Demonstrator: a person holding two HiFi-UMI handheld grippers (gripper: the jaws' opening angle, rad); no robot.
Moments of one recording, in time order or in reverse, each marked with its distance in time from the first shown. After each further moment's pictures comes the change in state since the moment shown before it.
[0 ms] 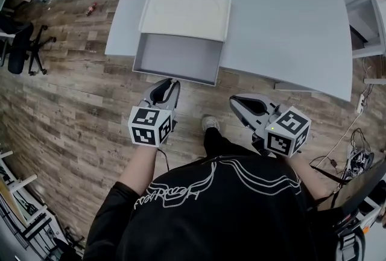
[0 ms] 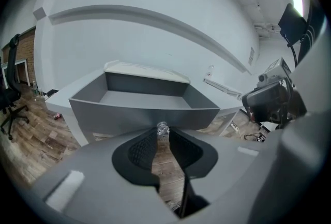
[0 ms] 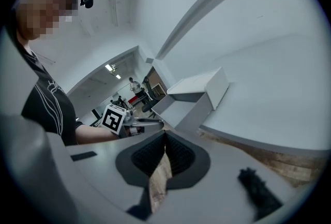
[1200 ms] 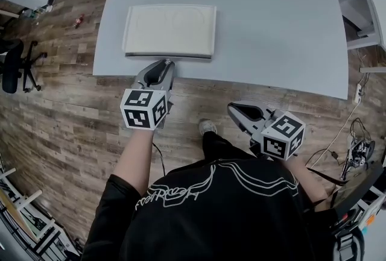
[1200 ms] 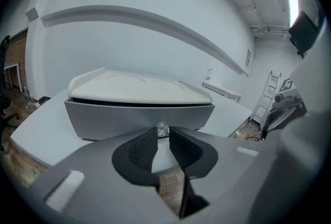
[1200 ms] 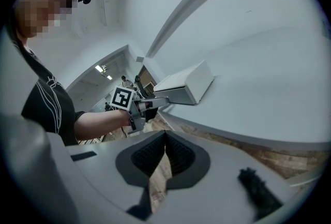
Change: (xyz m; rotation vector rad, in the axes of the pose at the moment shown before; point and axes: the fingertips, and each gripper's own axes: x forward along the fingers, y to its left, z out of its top) left arm 0.066 0.022 0.068 0.039 -0.053 -0.038; right arm 0.000 -0.033 -0.015 0.068 0.025 -0.071
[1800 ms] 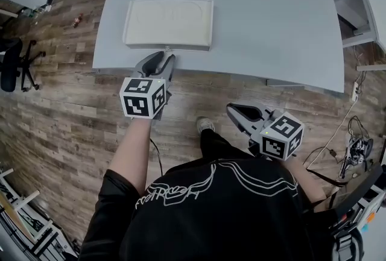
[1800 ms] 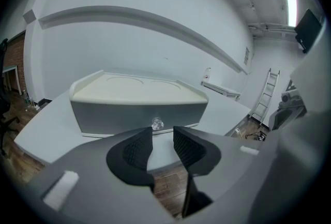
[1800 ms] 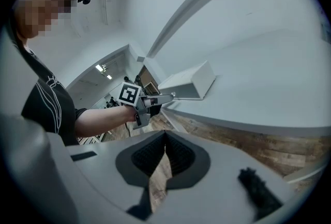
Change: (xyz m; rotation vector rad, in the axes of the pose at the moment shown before) left arm 0.003 -0.001 0.003 0.020 0.019 -0.003; right arm -0.012 0.015 -0.011 0.001 -0.002 -0.008
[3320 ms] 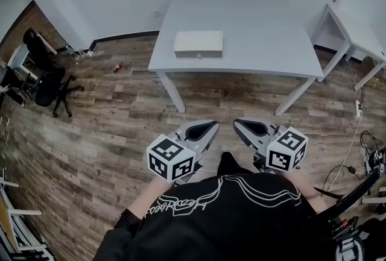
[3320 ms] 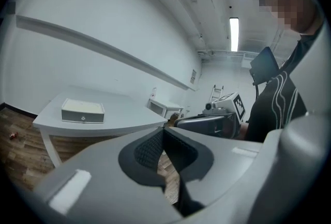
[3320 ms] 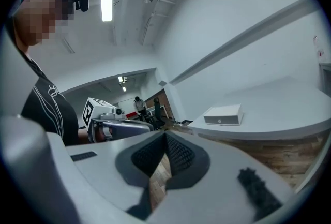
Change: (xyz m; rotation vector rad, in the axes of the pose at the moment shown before) left arm -0.341 -0.266 -0.043 0.121 -0.206 -0.457; right arm -0.122 0.262 -0.040 -0.259 -0.341 0.024
